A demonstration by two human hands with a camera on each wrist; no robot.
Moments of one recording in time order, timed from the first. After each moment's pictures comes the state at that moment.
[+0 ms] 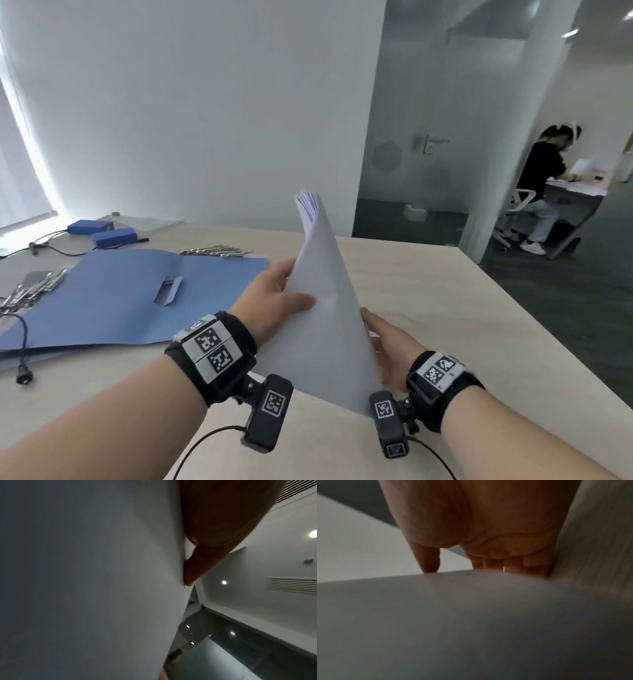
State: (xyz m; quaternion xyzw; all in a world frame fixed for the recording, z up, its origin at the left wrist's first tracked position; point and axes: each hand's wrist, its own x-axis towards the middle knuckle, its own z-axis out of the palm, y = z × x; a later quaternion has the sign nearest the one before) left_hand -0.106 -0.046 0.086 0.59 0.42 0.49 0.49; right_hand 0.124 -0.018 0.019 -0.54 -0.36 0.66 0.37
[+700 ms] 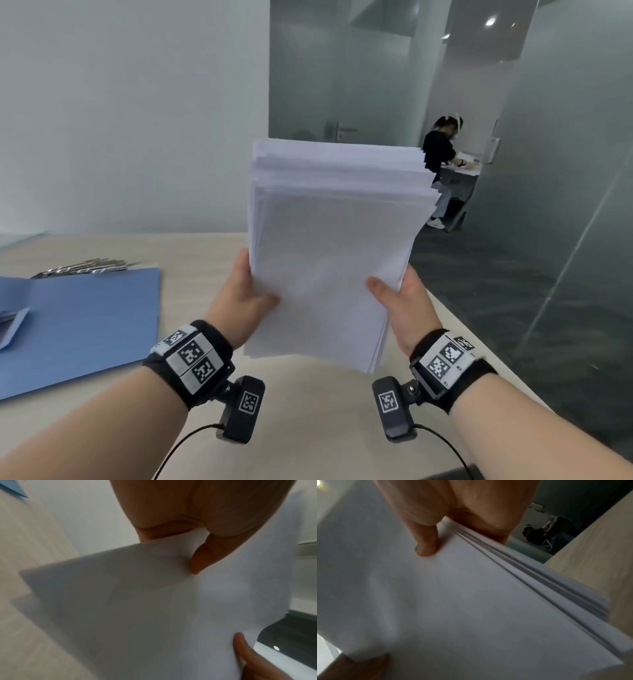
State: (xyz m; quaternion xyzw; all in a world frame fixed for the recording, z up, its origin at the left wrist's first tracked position) left_hand 0.012 0.019 0.054 0.67 0.38 0.49 0.40; right_hand 0.276 -0.035 0.059 -0.48 -0.50 0.33 0.64
